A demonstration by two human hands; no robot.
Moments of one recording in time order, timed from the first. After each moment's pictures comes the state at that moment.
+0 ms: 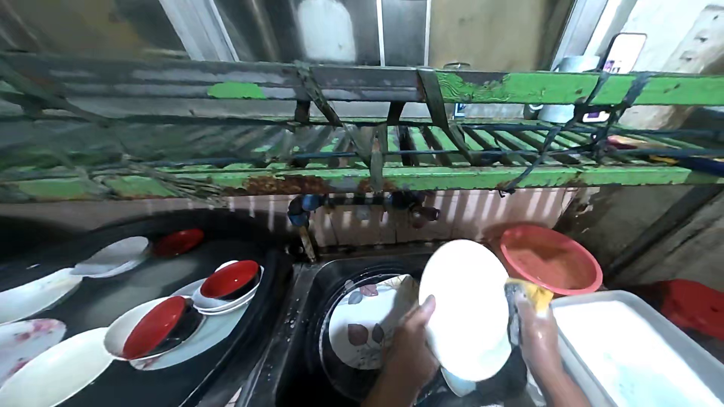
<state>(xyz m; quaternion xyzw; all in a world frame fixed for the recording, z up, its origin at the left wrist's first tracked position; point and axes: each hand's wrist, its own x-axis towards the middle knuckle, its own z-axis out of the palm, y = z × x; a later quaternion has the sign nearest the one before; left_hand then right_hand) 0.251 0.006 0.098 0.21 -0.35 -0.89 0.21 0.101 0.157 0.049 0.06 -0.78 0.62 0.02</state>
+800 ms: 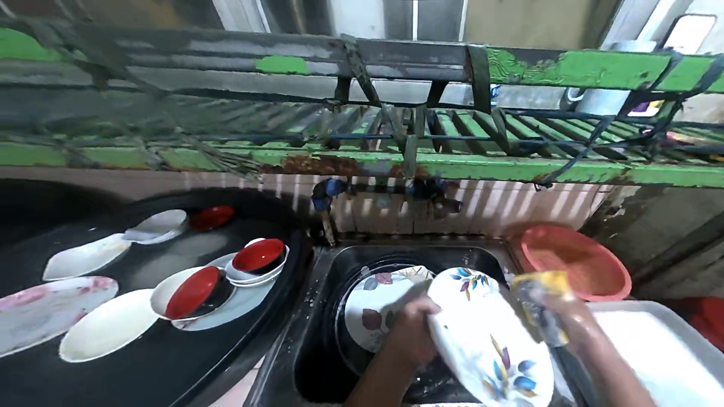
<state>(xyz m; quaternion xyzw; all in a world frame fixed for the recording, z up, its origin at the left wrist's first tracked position) 0.267 -0.020 0.098 0.23 -0.32 -0.91 0.15 0.063 0.178 0.085 0.16 -0.73 0.62 -0.23</state>
